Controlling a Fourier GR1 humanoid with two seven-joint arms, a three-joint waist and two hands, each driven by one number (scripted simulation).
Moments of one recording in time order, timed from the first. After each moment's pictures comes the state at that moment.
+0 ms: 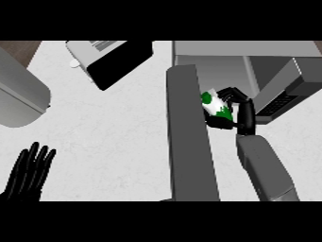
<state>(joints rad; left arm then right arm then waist) 0.41 0.22 -0.07 -1.82 0.31 -0.19 -0.42 -0.57 -0.06 -0.12 -0.61 0.10 -0.44 -0.74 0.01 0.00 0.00</state>
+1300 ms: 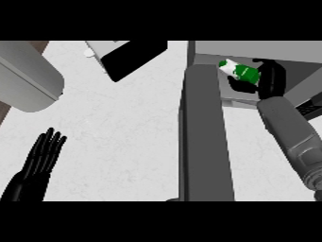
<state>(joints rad) 0.29 0.23 -0.07 -1.74 0.20 -0.18 -0.39 -0.98 -0.27 -0.13 -0.11 0.29 -0.83 -0.56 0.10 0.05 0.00</state>
